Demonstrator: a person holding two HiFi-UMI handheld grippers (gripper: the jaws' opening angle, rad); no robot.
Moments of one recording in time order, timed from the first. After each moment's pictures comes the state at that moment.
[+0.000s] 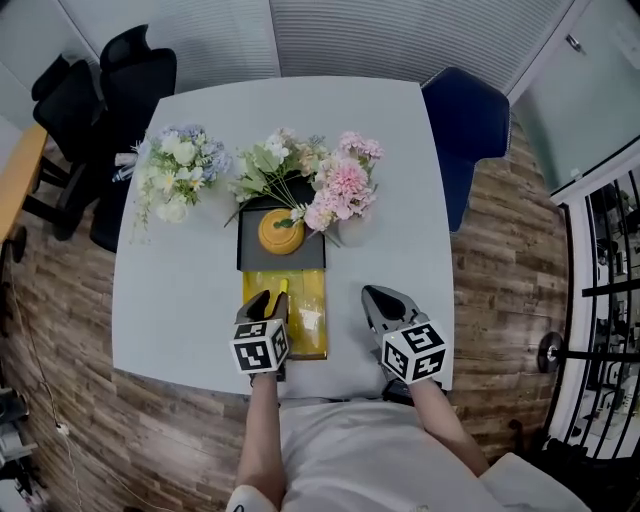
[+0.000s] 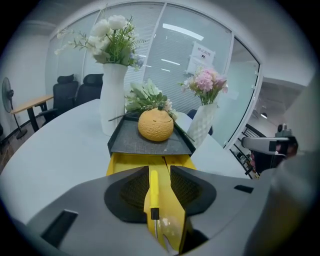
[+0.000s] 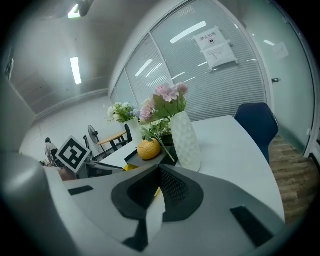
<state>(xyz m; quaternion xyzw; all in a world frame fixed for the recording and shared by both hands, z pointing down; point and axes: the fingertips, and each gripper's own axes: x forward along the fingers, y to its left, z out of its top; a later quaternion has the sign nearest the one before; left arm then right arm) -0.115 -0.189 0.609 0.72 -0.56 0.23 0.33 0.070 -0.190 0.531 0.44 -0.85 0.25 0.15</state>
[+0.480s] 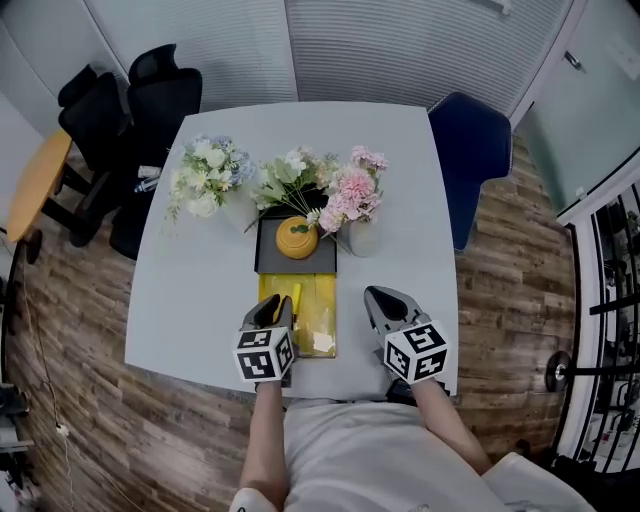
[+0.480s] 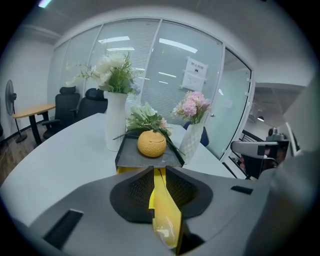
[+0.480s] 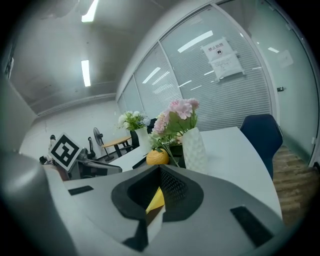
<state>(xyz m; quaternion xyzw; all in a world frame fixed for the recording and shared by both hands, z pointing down) -0.119 -0.169 0.551 0.74 -0.58 0.19 0.29 0.056 -0.178 0.492 0.43 -0.87 0.21 0.12</state>
